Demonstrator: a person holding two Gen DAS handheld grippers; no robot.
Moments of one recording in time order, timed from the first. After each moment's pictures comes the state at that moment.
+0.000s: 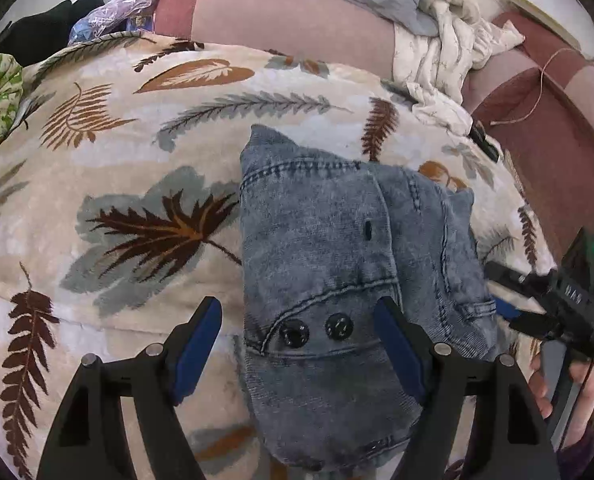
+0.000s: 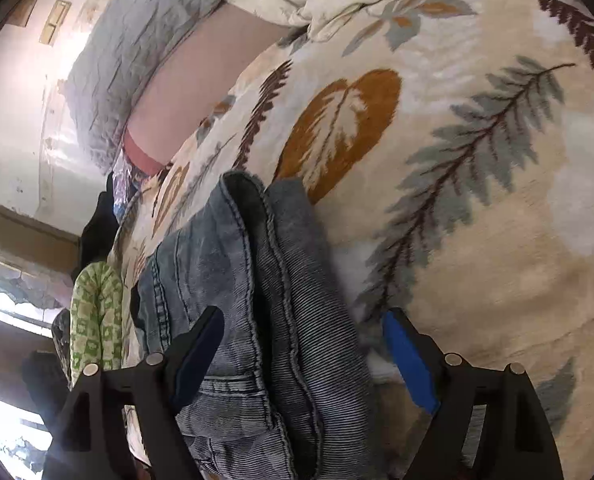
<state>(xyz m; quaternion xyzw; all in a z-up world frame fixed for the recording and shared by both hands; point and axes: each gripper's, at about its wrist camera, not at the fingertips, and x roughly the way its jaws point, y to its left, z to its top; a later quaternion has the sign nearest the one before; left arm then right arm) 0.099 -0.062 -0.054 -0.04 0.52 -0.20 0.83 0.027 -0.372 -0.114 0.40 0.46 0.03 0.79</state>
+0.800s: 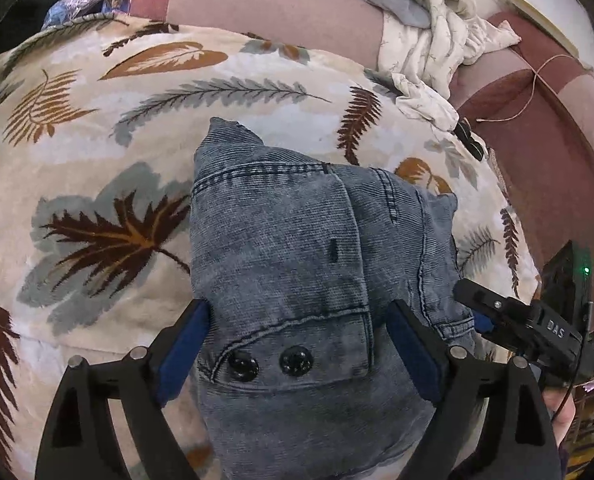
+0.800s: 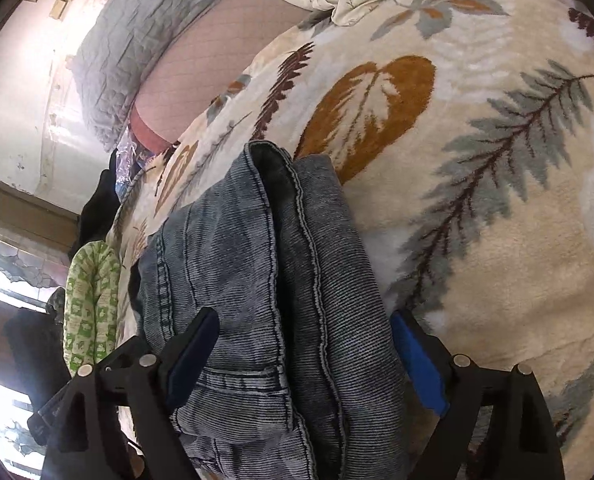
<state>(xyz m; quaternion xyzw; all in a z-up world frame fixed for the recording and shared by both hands) 0.120 -0.082 -0.064 -0.07 0.55 -0.23 0.80 0.038 -0.355 -0.113 0.37 0.47 0.05 0.80</state>
